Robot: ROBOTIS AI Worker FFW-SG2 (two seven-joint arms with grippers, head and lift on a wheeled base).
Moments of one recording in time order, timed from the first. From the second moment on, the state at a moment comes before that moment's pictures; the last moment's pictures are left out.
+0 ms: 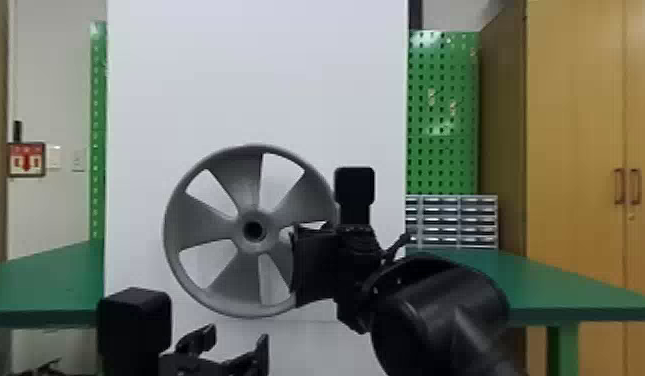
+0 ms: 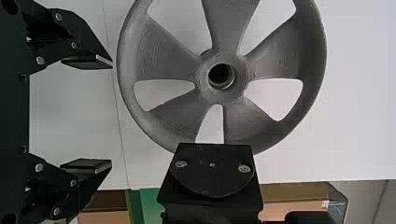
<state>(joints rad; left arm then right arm) -0.22 0.09 -0.14 -2.34 0.19 0.84 -0.06 -1.04 0.00 0.51 -1.42 -0.48 0.59 -0.58</state>
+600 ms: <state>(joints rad) -0.22 0.09 -0.14 -2.33 0.19 0.83 -0.06 -1.05 0.00 0.53 -1.37 -0.48 0.54 -0.58</state>
